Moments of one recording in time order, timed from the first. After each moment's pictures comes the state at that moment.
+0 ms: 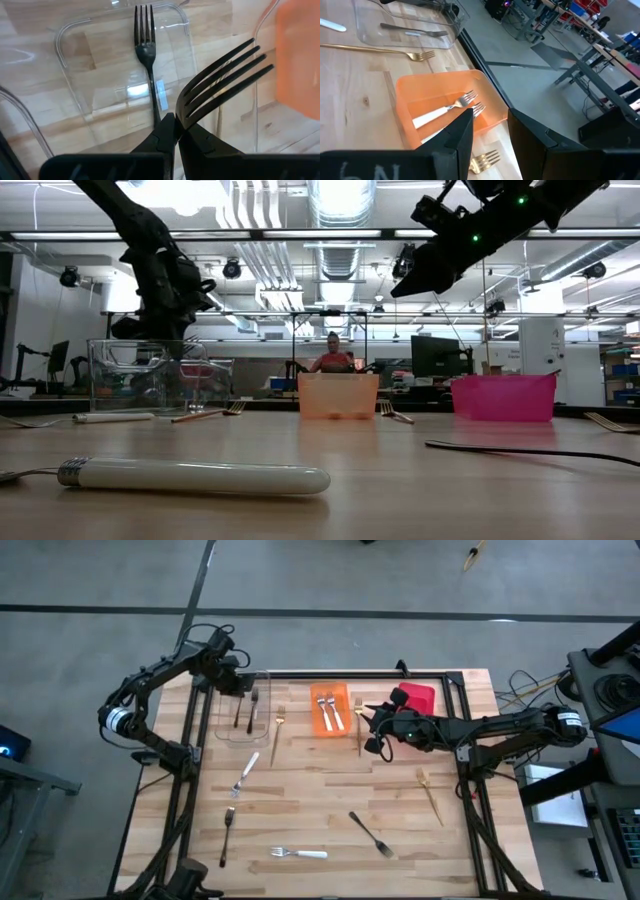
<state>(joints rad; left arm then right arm) 1.12 1.49 1.07 -0.94 0.32 -0.30 -0.08 1.23 0.70 0.11 0.57 -0.25</state>
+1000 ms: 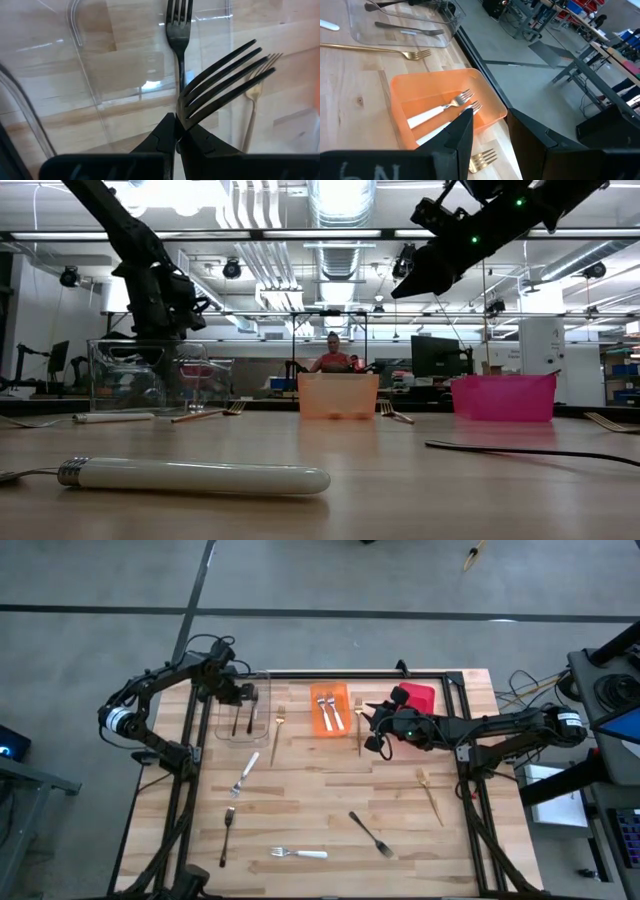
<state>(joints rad) 1.11 1.49 0.93 -0.85 0.27 -0.34 -0.09 1.23 0.70 0.11 0.57 -0.25</state>
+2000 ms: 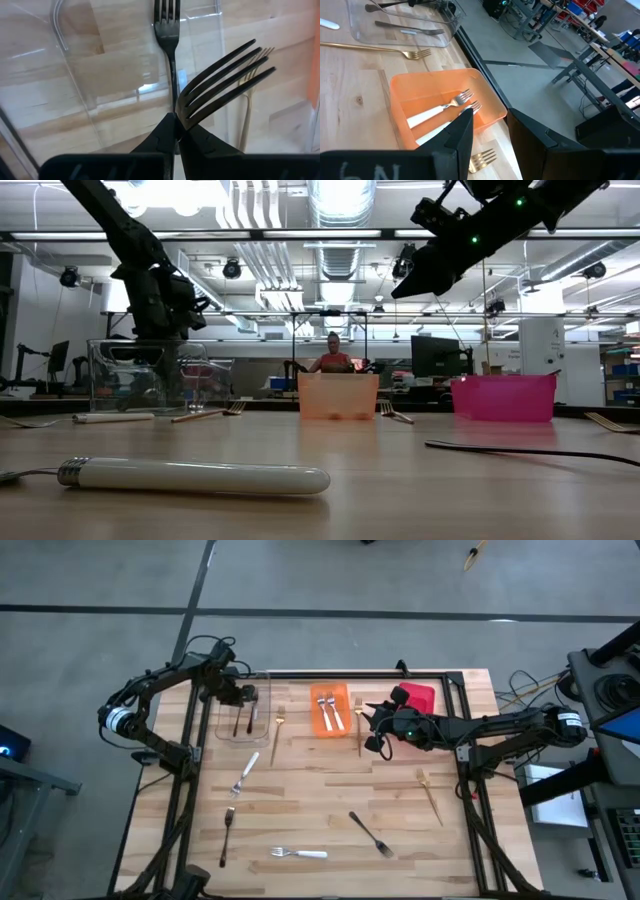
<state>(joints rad) 1.11 1.49 0.92 -0.82 0.31 -0.30 -0.09 1.23 0.70 0.11 0.57 -0.25</state>
